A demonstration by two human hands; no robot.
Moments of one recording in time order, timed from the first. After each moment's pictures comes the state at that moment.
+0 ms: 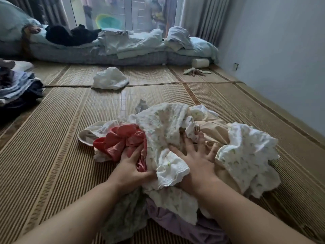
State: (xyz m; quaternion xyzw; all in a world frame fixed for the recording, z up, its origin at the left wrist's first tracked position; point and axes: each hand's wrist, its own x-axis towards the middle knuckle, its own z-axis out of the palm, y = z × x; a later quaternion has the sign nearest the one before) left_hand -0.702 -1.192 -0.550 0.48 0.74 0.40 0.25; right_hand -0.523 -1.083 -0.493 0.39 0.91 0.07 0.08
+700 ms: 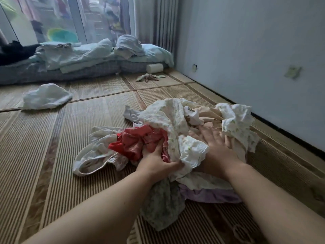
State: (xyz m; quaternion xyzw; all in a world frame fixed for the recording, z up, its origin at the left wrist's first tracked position) left_hand -0.509 -0.986 -0.525 0.51 0.75 0.30 0.28; right_hand -0.312 -0.906 -0.484 0.47 0.88 0.01 -0.02
